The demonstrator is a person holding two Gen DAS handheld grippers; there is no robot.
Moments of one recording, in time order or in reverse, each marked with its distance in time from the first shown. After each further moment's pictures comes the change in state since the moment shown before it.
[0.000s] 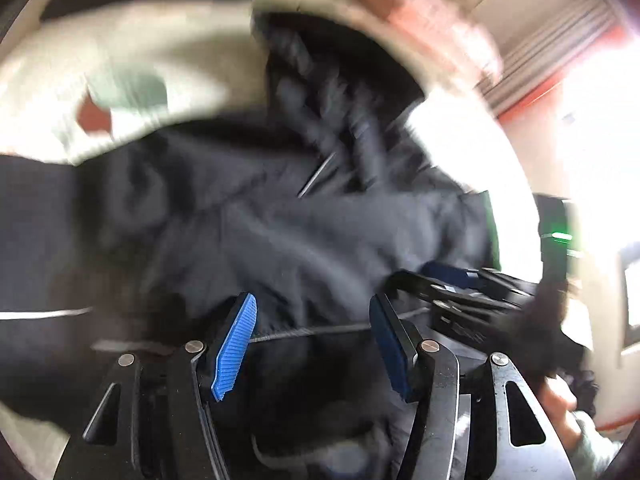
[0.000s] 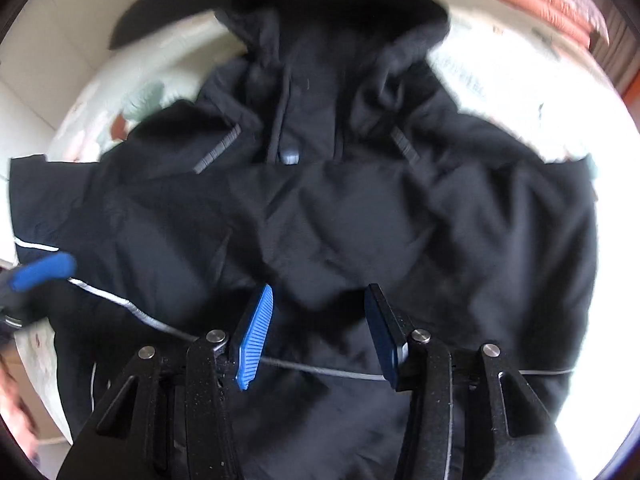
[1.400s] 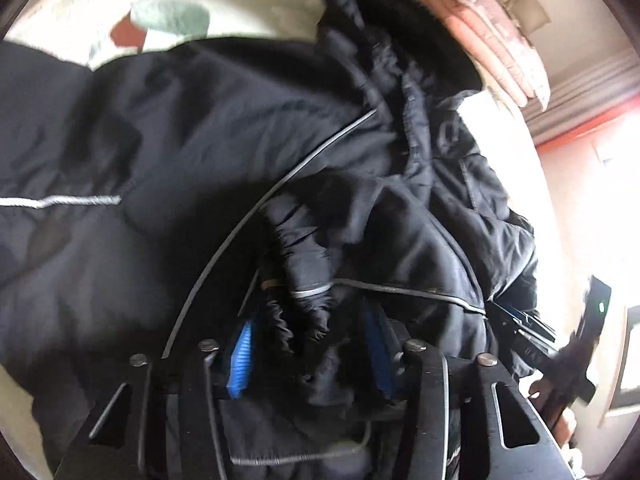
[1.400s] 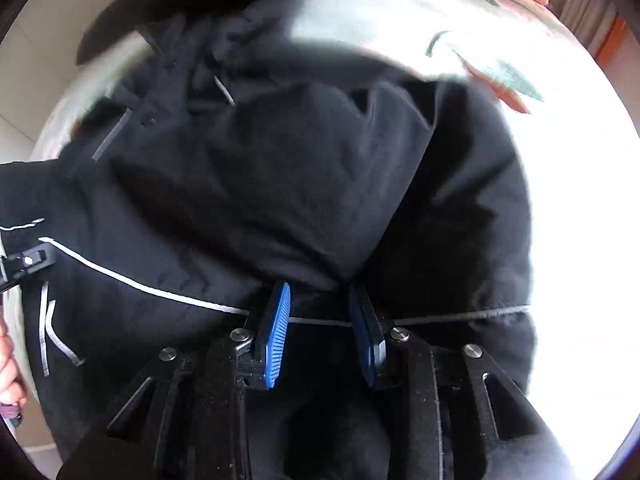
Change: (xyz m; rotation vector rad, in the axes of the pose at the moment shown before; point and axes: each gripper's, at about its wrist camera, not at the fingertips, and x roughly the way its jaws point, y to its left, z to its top) left arm -0.003 0.007 -0.039 -0.211 0.005 0.020; right arm -0.008 -0.134 -0.080 0.026 -0.064 -0.035
